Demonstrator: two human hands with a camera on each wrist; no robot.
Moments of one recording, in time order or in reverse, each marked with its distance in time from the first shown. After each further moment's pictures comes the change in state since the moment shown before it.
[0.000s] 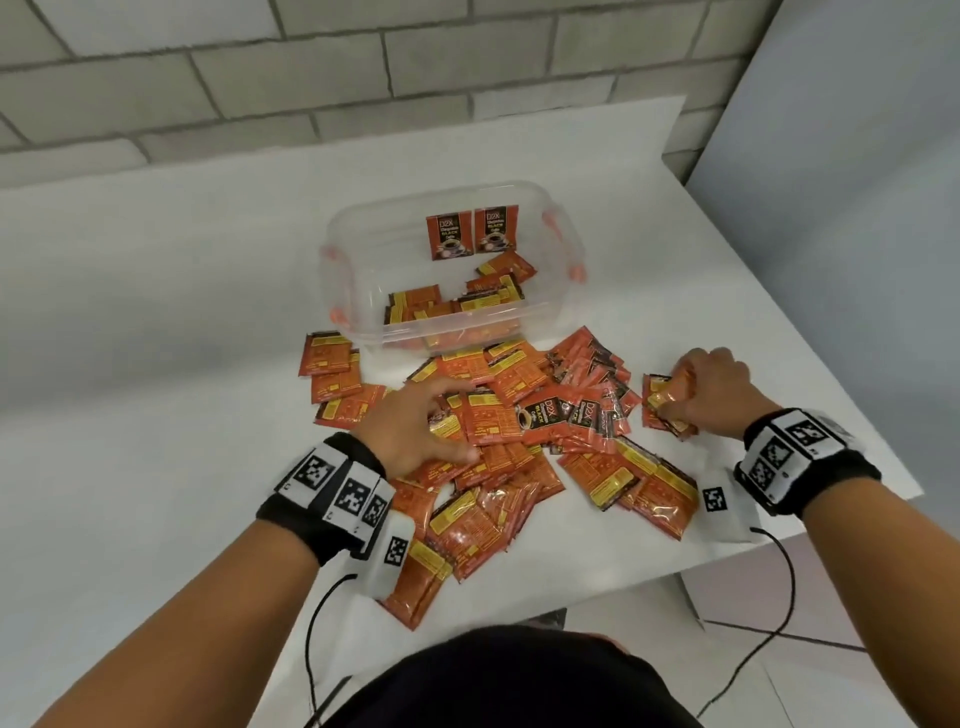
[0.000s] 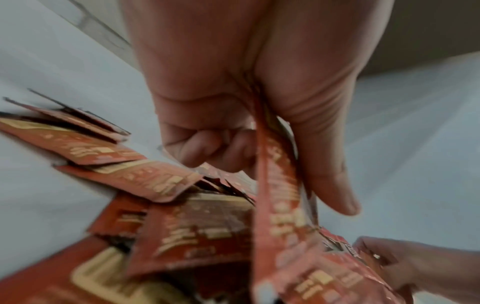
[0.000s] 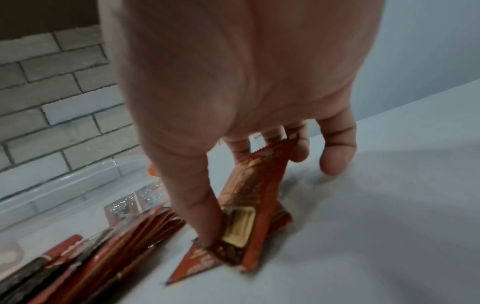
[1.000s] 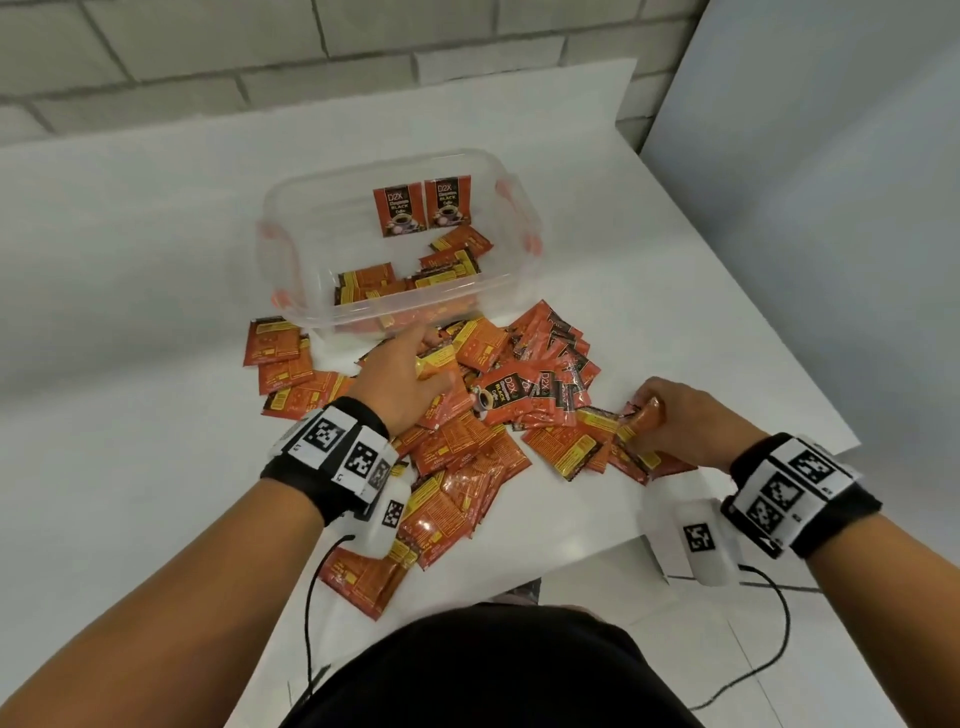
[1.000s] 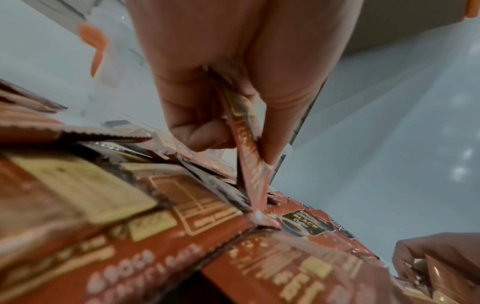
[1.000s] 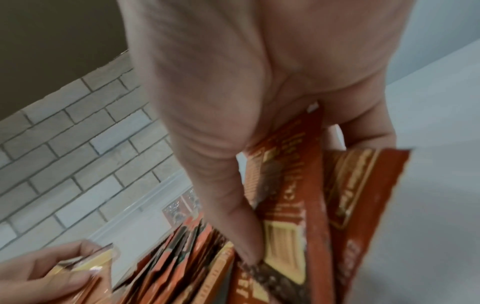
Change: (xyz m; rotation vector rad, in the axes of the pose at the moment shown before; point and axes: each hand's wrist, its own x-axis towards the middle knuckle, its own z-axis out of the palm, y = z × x) left_hand 0.030 0.022 0.018 0.093 0.265 0.082; right_hand -0.067 0.001 0.005 0.181 -0.216 0.049
